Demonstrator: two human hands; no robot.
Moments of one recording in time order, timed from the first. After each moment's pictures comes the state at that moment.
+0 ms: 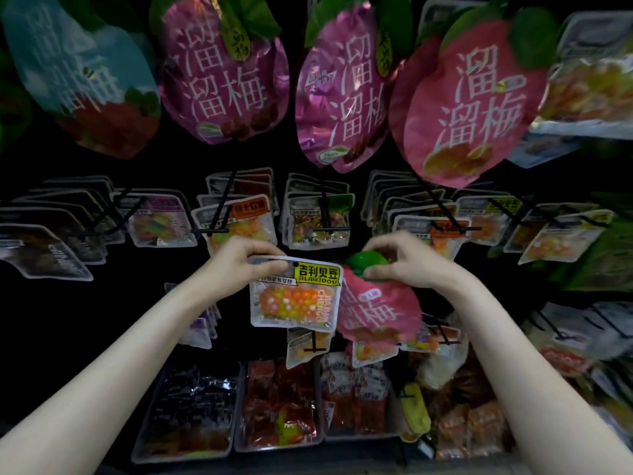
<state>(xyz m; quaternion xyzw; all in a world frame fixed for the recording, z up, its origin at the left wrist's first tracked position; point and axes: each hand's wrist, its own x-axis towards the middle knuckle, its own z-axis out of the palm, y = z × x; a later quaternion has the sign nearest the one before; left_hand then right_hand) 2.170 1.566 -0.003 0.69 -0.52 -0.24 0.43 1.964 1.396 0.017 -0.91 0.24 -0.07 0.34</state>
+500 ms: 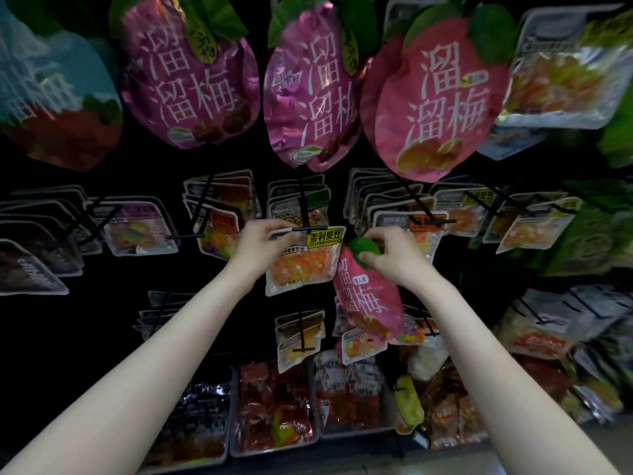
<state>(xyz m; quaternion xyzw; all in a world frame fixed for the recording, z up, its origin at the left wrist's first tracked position) 2.141 1.505 -0.003 0.71 -0.45 -0.16 0.51 1.962 1.399 0.006 -0.88 0.40 -0.18 0.21</state>
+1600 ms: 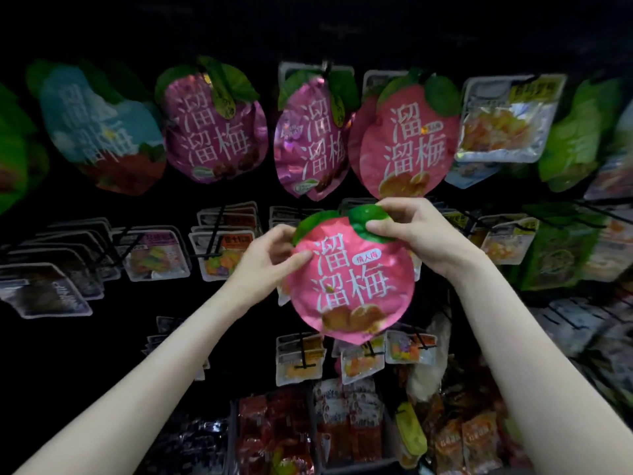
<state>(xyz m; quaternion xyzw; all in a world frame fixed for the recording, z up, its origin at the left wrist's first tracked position) 2.115 1.562 0.033 0.55 -0.57 -0.22 0.57 1.923 1.434 0.091 -0.77 0.20 -0.30 0.53</state>
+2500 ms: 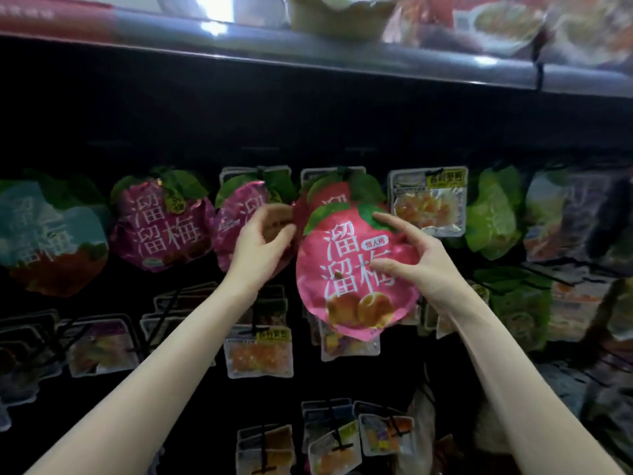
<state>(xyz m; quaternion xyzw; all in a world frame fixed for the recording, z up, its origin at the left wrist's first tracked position) 2.064 1.479 0.141 0.52 -0.54 -0.05 0.66 1.850 1.388 0.135 -0.75 0.16 -0.44 0.47</state>
